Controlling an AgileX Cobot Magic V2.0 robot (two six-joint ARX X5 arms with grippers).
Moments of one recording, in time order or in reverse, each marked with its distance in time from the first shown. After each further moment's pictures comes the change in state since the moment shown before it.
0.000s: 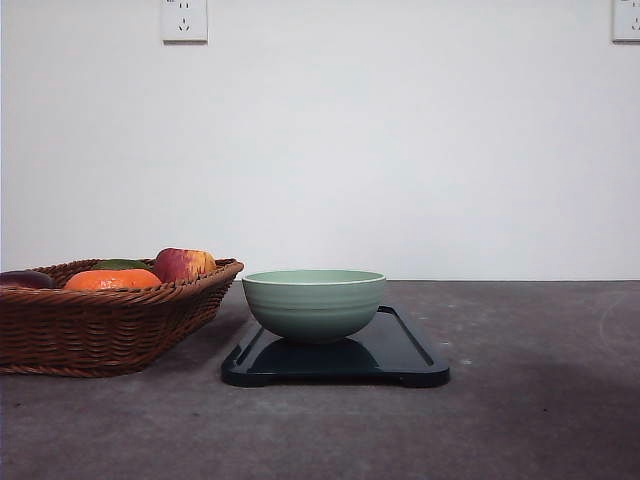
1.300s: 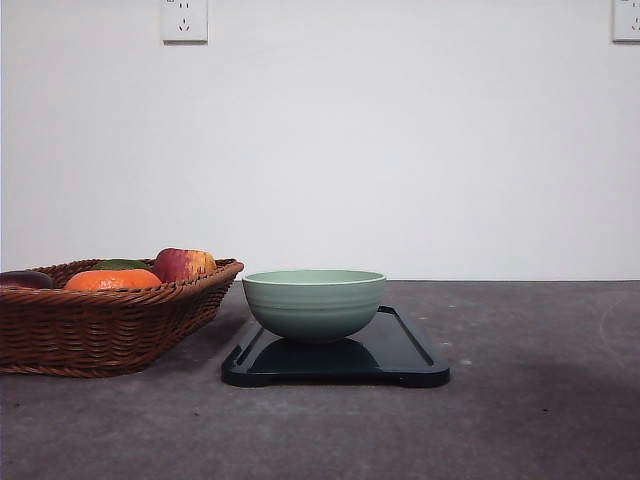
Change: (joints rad) left_arx 0.000 0.000 0.000 0.000 0.000 0.000; right_arx 0.000 0.000 0.000 0.000 0.000 0.000
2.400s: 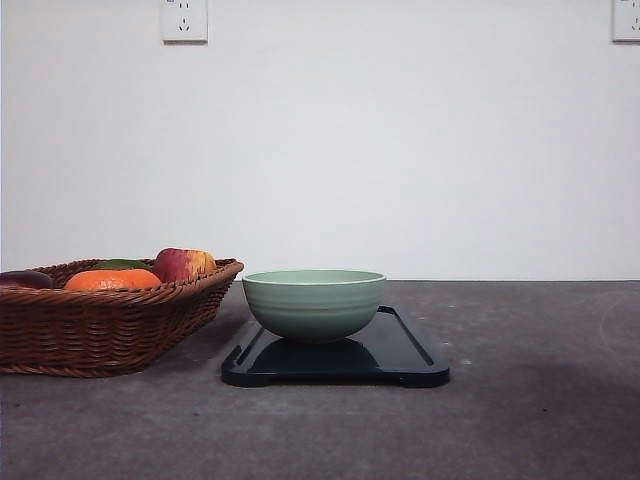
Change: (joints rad) left_arx 0.000 0.000 0.000 0.000 0.000 0.000; right_arx 0.000 0.000 0.000 0.000 0.000 0.000
